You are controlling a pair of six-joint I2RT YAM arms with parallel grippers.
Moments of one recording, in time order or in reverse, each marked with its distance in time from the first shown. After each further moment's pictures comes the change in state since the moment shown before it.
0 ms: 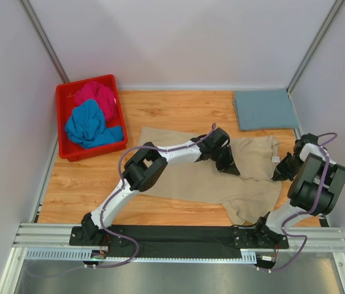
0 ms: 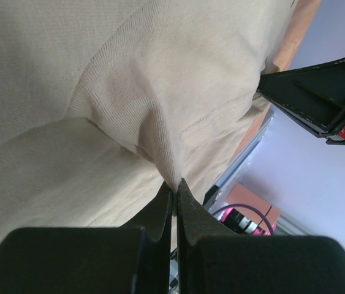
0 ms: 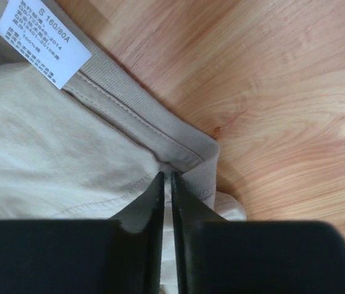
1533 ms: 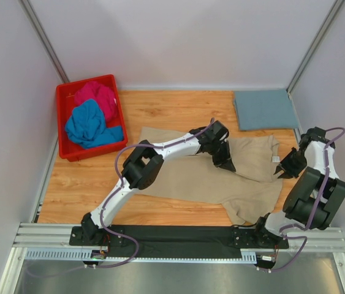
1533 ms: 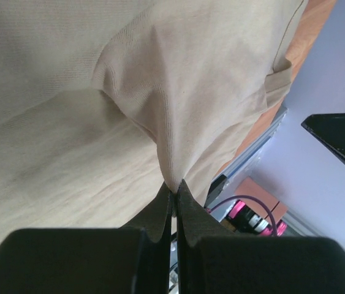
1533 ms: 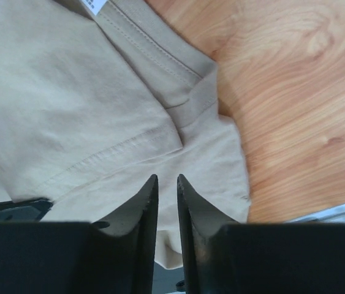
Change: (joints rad) left arm 0.032 0.006 0.138 -0.251 0.011 0.084; right arm -0.001 -0.173 0.096 -0.249 0.018 0.016
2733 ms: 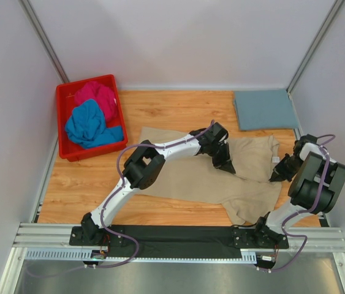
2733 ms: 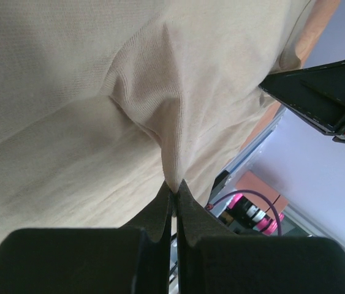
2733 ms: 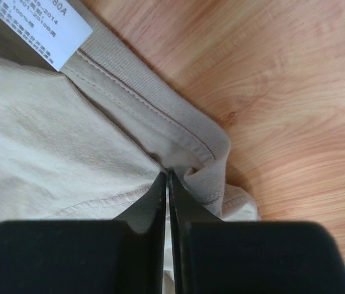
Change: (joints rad) left arm 0.003 0.020 -0.011 0.021 0.040 0.004; right arm 0.001 0.193 -0.089 0.201 -0.063 -0.014
